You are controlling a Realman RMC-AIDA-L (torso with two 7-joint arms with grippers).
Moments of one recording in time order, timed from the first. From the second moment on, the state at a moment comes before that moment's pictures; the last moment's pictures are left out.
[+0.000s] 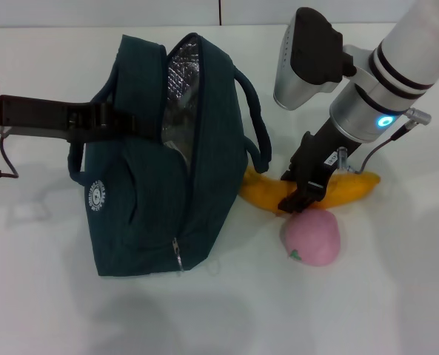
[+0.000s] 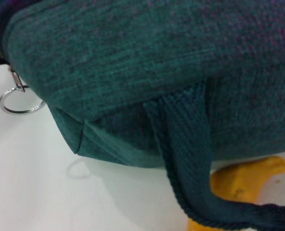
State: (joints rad) left arm -0.52 -2.05 0.79 1.08 2.10 1.69 -2.53; right arm 1.13 2.03 -1.55 -0.58 -2.26 -1.29 2.01
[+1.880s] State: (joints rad) left arm -0.52 -2.05 0.79 1.09 2.06 1.70 -2.53; right arm 0.86 2.03 -1.21 -0.75 -1.25 -1.41 1.51
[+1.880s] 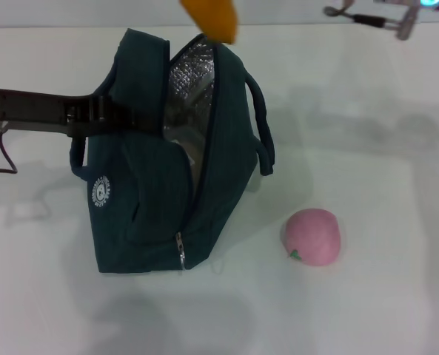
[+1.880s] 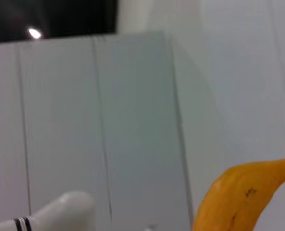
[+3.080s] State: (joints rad) left arm -0.52 -2.04 0.79 1.08 2.06 1.69 -2.52; right arm 0.87 2.03 -1.60 -0.39 -0.85 -1.21 1.18
